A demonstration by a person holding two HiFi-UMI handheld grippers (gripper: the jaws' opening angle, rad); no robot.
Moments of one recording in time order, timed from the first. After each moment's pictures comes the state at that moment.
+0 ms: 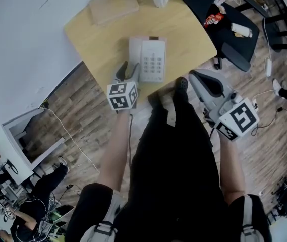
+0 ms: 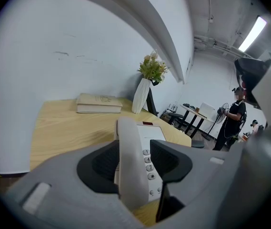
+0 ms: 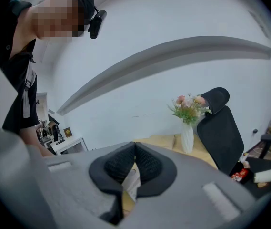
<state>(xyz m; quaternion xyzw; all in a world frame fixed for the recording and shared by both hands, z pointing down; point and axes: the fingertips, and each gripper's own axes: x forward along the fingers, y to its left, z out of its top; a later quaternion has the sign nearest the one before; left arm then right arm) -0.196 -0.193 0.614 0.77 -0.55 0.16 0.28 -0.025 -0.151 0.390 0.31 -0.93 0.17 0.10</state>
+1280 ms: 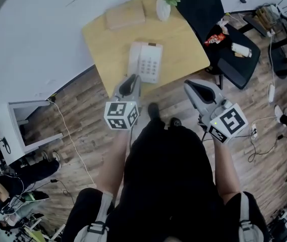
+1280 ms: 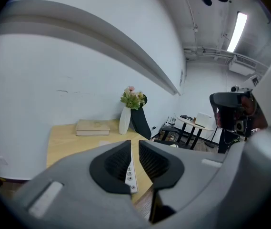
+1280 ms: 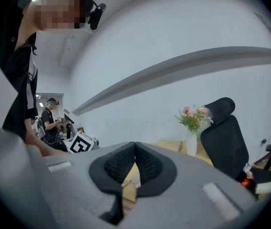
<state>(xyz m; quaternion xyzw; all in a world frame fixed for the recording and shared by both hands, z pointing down) -0.121 -0.092 0.466 0.78 -0.59 0.10 0.19 0.042 -0.074 0.353 0.25 -0.96 0.12 0.07</state>
